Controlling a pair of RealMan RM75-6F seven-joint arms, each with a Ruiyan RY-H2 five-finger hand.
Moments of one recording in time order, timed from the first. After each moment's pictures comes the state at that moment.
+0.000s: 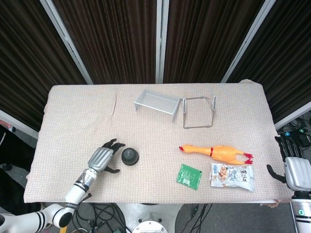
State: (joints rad) left arm -0.50 -1.69 -0.10 -1.34 1.39 0.97 0.01; right arm 0.09 -1.13 0.09 -1.52 -1.44 1.43 0.10
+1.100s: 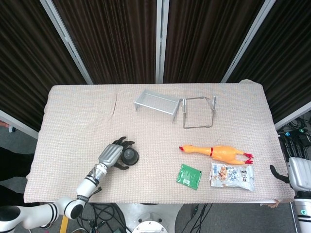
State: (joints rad) left arm -0.60 -1.77 -0.13 -1.25 1.32 0.90 -0.02; right arm 0.09 -1.14 0.09 -1.48 -1.41 1.41 0.13
